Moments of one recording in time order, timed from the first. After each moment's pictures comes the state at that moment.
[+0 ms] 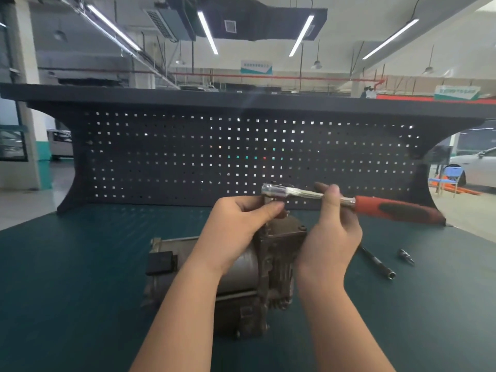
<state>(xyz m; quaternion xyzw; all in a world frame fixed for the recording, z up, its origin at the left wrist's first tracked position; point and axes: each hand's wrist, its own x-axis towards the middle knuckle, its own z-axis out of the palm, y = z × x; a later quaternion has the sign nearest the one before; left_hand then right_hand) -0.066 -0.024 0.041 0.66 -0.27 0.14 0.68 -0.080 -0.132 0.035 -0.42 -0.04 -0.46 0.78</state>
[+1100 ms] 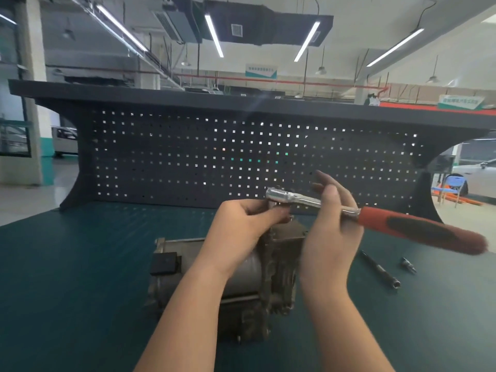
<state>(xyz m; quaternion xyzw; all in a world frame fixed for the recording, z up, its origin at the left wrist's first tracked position) -0.068 -0.023 0.043 0.67 -0.27 0.14 0.68 -0.085 -0.131 0.042 -0.51 -0.07 -0.52 0.68</state>
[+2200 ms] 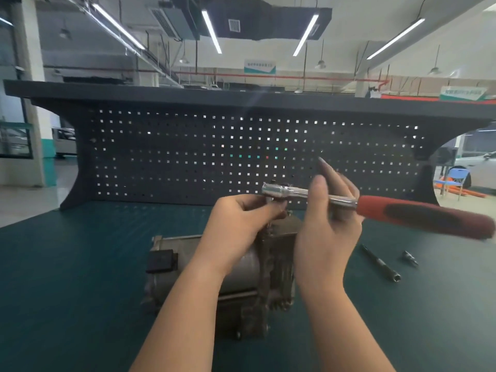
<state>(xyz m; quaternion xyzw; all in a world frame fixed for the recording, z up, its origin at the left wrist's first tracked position) -0.076 -0.026 0.047 0.66 -0.26 0.14 0.69 -0.086 -0.125 0.038 -0.53 -0.06 -0.56 0.63</state>
